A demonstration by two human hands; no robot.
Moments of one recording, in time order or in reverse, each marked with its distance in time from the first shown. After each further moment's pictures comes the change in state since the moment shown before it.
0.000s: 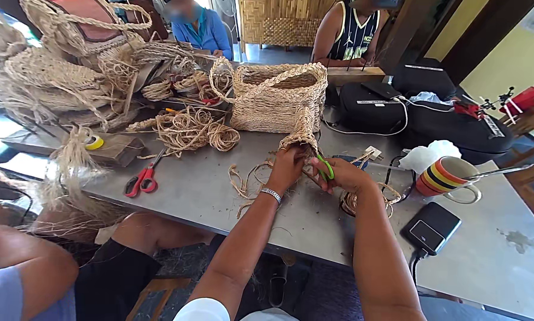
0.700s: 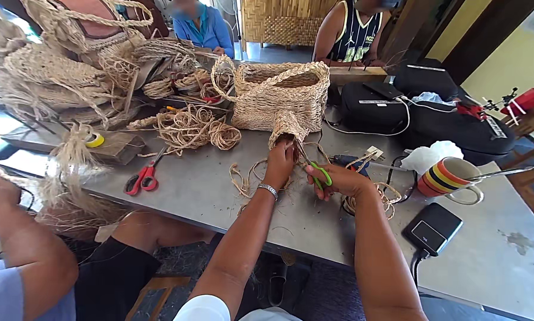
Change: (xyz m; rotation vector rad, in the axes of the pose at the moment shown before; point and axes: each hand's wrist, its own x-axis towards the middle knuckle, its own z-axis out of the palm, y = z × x) left_hand 0.012 -0.019 -0.005 -0.110 0.101 -0.169; right_hand 0.002 0.000 0.009 -0.056 -0.209 0.041
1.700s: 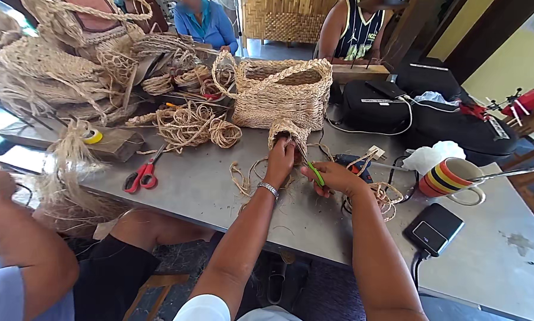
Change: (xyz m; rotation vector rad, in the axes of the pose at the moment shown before) left_hand 0.014 -0.012 0.007 -0.202 -0.025 -0.139; right_hand 0.011 -0.006 0.013 -0.159 0.214 0.064
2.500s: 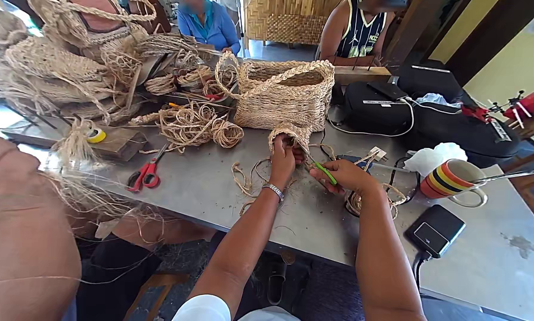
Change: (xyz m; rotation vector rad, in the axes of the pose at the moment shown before) left_hand -0.018 0.010 0.009 -0.361 0.021 -0.162; right_hand -0.011 0.003 -0.019 -0.027 0.062 0.034
